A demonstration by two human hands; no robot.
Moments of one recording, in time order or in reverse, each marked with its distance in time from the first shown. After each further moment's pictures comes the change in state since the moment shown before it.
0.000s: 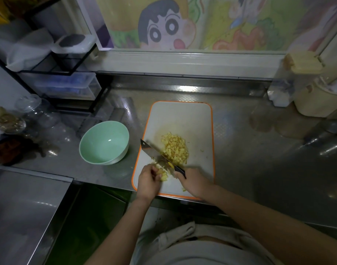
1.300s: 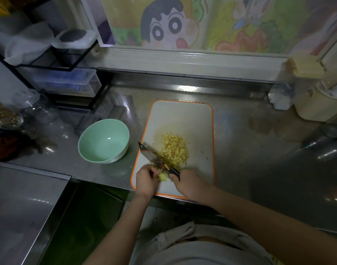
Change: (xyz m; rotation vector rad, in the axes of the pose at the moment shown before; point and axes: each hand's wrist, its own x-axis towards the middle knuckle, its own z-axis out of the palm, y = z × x) left_hand 0.007 0.000 -0.001 0.001 0.047 -0.049; right_hand -0.007 -0.021 0.003 -0.121 -0.011 0.011
